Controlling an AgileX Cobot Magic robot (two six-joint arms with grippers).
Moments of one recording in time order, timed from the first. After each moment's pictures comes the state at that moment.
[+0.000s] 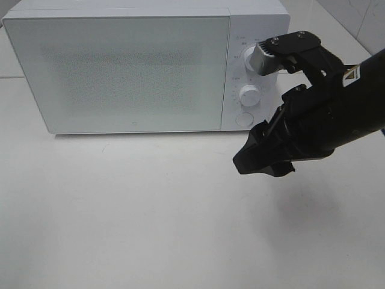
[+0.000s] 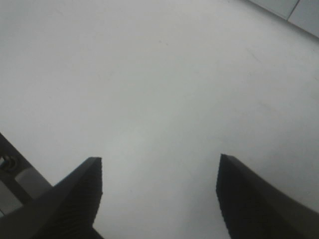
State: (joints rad) left arm 0.04 0.00 -0.52 -0.04 1.07 0.03; right arm 0.53 1.32 -0.78 0.41 0.49 -0.35
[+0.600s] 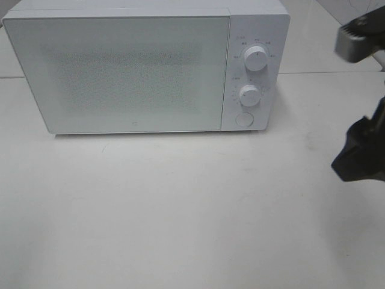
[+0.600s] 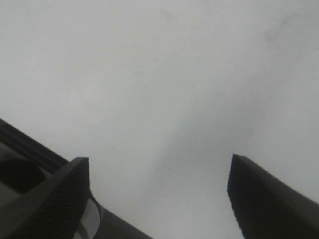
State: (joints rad) left arm 0.04 0.00 -0.52 -0.04 1.07 0.03; right arm 0.53 1.05 -0.86 -0.03 0.95 -0.01
